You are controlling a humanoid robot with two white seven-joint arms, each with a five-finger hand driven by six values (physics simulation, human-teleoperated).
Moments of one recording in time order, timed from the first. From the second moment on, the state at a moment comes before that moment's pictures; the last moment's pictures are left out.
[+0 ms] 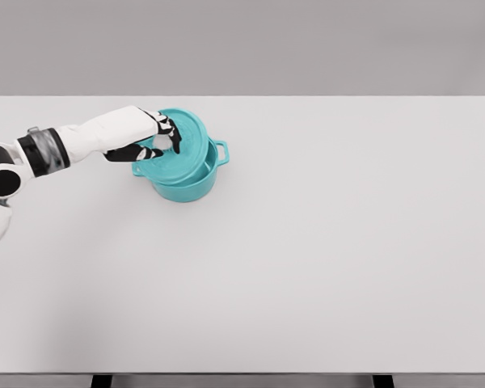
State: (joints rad) left arm -0.58 0.48 -0.32 -1.31 -0.48 -0.61 -0.61; right arm 0.06 0.00 -0.30 0.08 0.25 -0.01 0.09
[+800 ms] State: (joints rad) left arm -0.58 0.44 -0.32 -1.28 -0.49 -0.61 -0.61; right arm 0.06 0.00 -0.30 0.08 0.25 -0.01 0.09
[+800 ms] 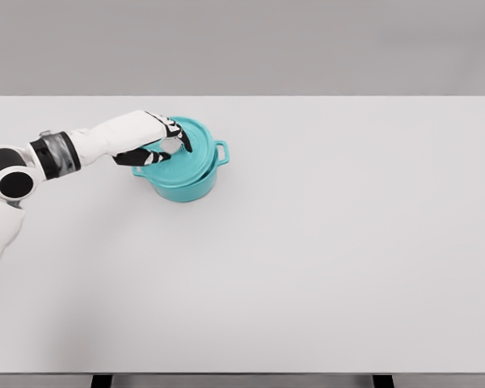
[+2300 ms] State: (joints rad) left arm -0.60 0.43 -0.31 -1.25 -0.49 -0.61 -0.61; right arm 0.06 0.00 -0.30 0.08 0.25 -0.01 0.09
